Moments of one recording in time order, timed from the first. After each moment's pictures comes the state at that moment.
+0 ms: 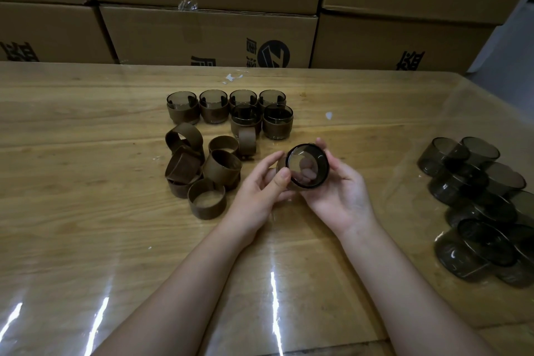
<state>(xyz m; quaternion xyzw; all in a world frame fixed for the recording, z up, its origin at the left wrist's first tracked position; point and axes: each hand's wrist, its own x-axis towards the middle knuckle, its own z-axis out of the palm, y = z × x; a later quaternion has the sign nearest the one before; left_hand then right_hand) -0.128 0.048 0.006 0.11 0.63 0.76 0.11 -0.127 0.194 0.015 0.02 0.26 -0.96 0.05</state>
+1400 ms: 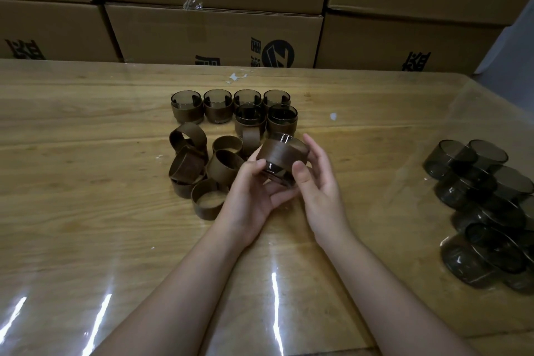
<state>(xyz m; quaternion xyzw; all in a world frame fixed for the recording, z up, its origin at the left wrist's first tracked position) -0.133 0.037 0.009 0.11 0.43 0.88 0.17 -0.113 0.160 0.005 -0.08 0.66 -0.73 -0.16</state>
